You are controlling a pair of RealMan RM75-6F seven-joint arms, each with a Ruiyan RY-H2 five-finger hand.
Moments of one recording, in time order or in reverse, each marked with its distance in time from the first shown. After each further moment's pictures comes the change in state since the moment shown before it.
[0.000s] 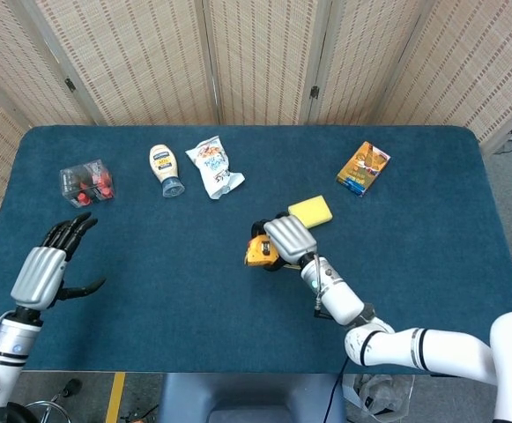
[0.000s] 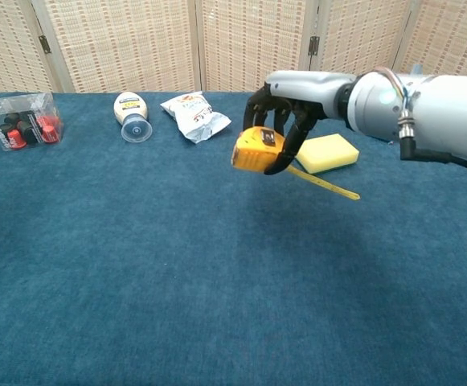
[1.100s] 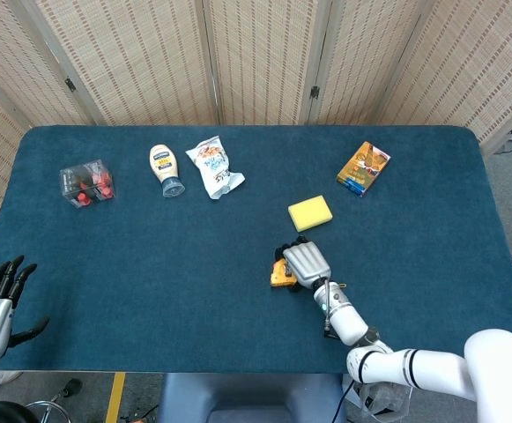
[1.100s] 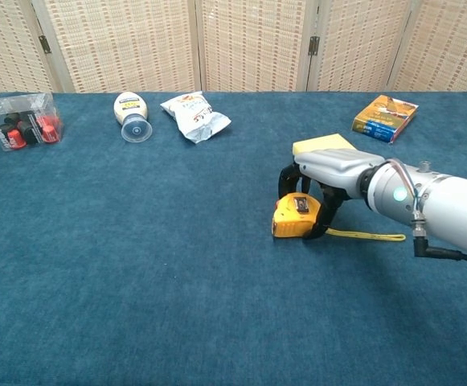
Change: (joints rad) left arm 0.250 -0.046 0.137 0.173 0.025 0.224 0.141; right arm -0.122 -0.168 -0.151 0.183 -0.061 0.073 -0.066
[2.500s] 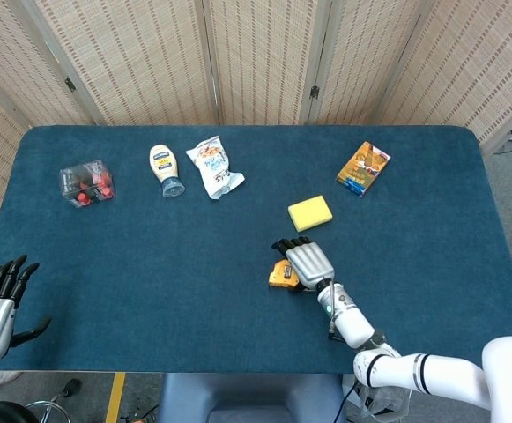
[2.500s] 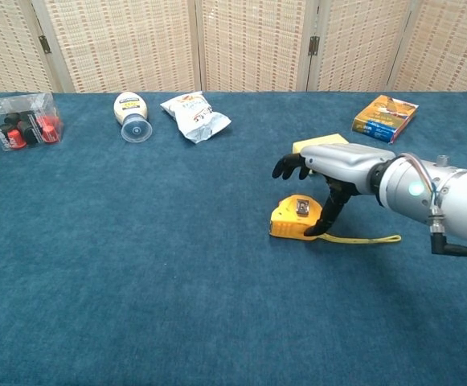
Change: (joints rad) left arm -0.002 -0.008 0.002 0.016 0.017 0.008 -0.015; right arm -0.061 0.037 0.052 -0.058 -0.046 -0.028 0.001
